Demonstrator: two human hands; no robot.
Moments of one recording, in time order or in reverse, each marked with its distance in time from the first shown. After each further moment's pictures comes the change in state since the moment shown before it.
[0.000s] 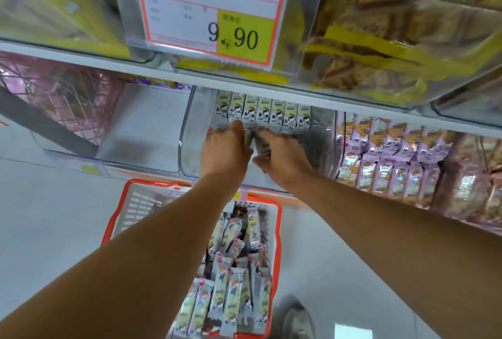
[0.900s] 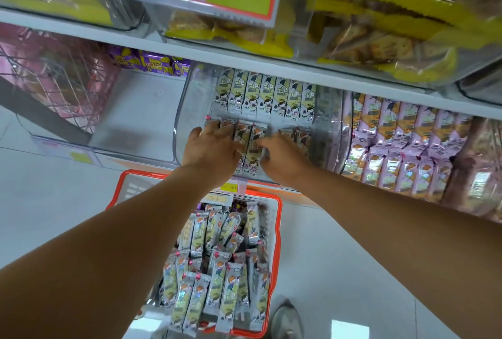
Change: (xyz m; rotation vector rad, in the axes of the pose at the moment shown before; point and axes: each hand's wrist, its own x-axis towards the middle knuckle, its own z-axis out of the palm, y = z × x) left_hand -0.004 -0.025 -0.004 0.417 -0.339 0.197; right_hand -0.002 0.011 0.014 -0.067 -0.249 0.005
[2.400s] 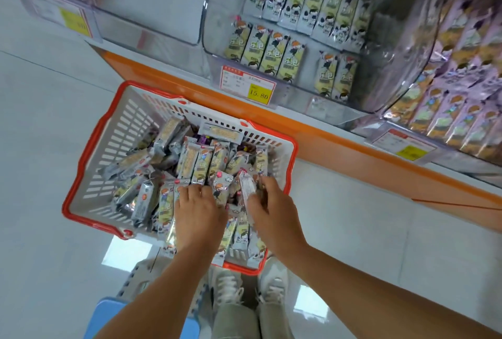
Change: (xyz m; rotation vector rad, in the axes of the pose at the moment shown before) left_hand -0.154 0.030 0.229 -0.343 0.003 -0.471; right_hand -0.144 0.001 0.177 0.491 0.039 0.156
